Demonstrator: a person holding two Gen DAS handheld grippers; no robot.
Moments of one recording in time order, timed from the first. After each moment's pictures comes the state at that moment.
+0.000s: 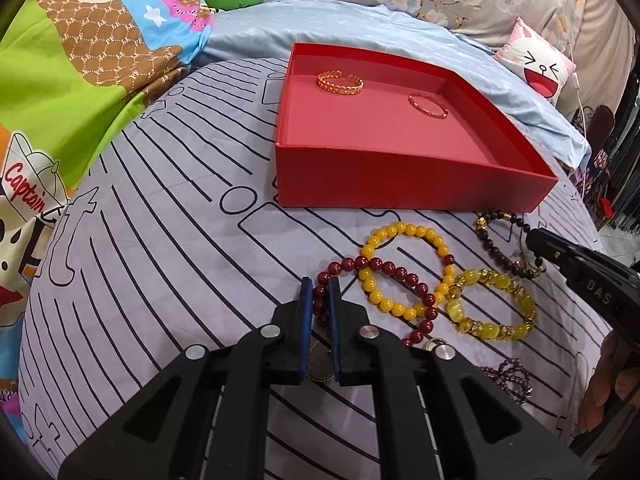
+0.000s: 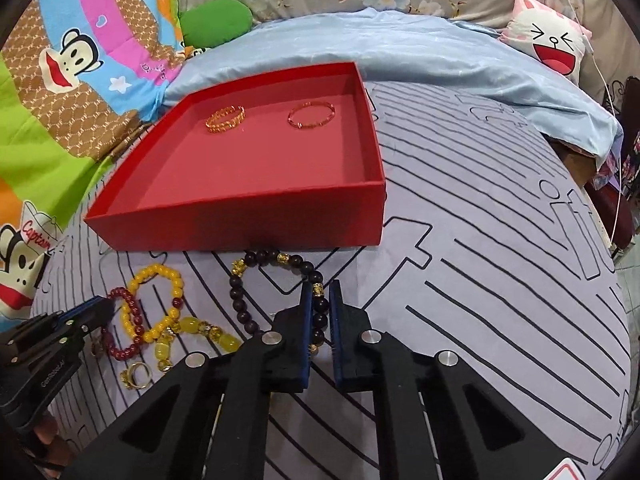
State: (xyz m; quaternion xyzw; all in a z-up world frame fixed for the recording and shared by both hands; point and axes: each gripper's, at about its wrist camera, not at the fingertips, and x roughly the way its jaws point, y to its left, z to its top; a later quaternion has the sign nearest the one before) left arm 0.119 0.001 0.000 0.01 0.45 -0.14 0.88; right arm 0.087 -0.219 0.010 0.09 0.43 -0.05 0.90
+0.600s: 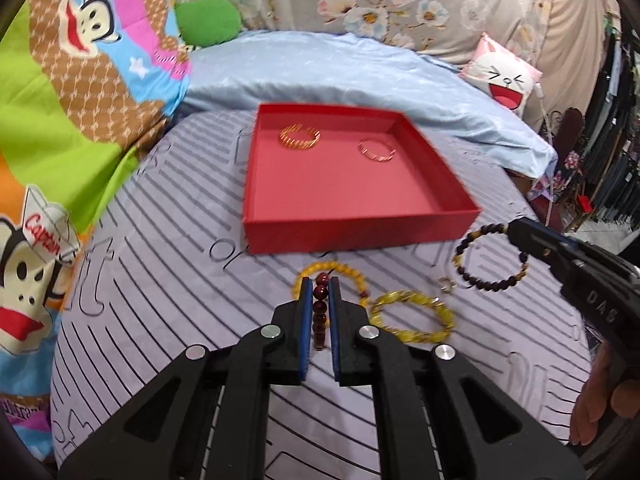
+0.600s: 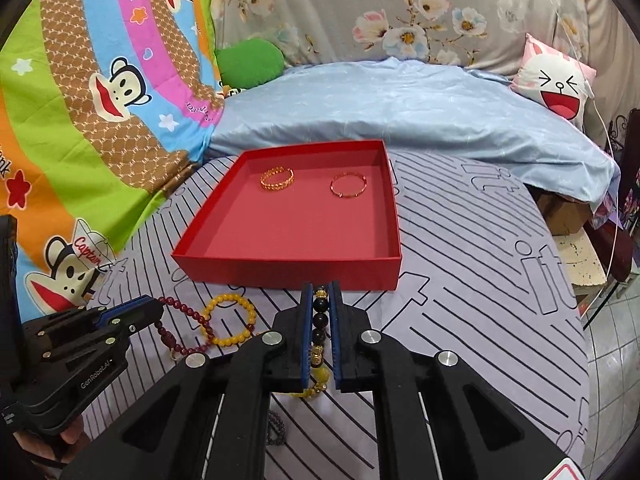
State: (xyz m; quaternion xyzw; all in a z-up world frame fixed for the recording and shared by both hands) left arm 0.088 -0.011 0.076 0.02 0.41 -0.19 0.89; right arm 0.047 -0.199 0.094 0.07 0.37 -0.02 0.93
